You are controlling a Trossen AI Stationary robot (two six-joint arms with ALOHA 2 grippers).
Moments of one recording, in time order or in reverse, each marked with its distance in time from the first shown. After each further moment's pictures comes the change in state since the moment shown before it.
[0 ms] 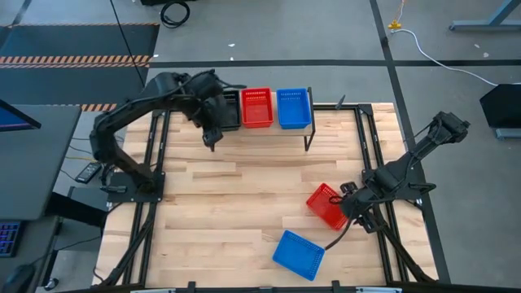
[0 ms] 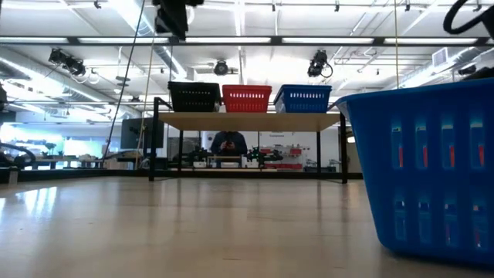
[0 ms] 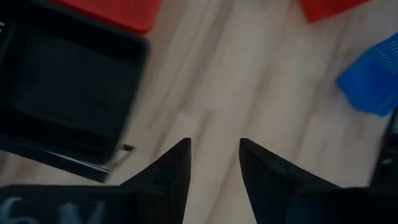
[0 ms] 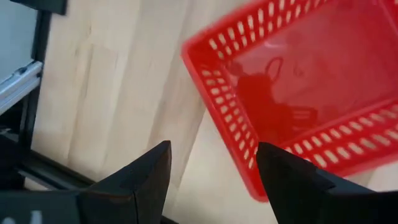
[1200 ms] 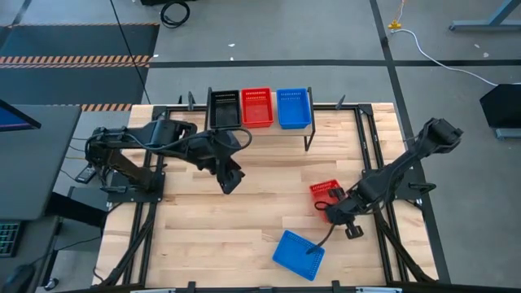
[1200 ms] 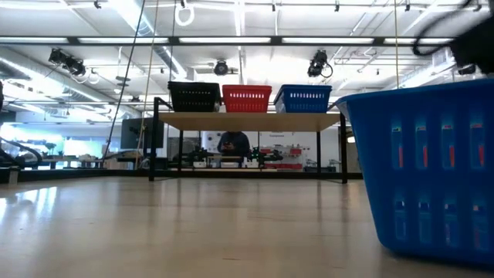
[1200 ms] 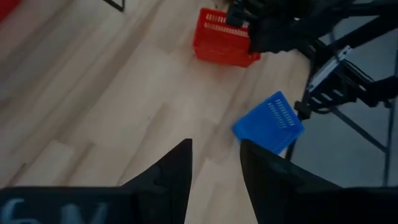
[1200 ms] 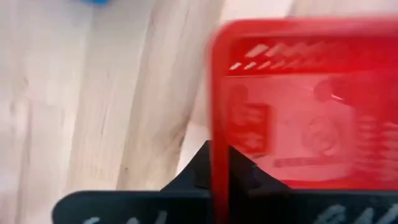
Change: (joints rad) left arm -0.547 -0.022 0.001 0.294 -0.237 -0.674; right arm -0.032 0.259 0.000 0.233 0.093 0.024
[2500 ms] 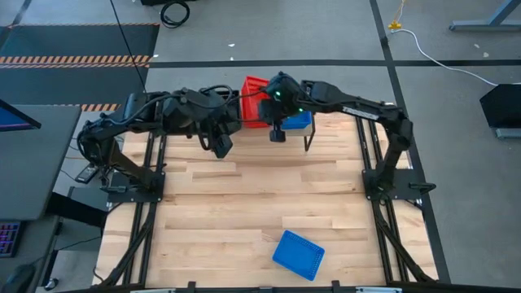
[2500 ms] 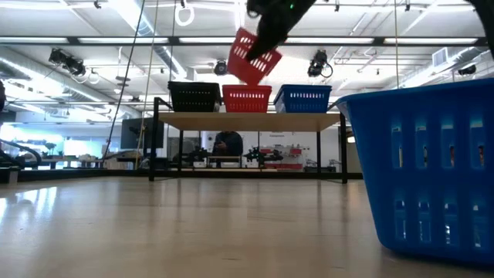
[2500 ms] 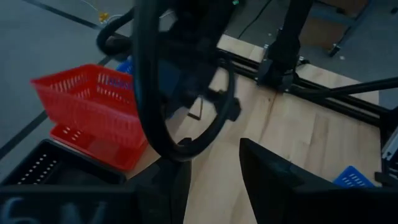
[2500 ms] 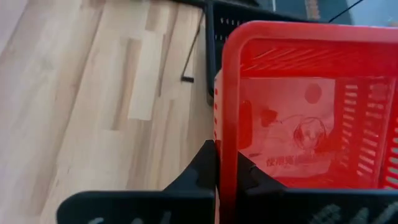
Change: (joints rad) left arm 0.132 -0.001 0.261 -0.038 -0.270 0.369; right arm -0.906 0.495 1.208 -0.209 -0.015 -0.817
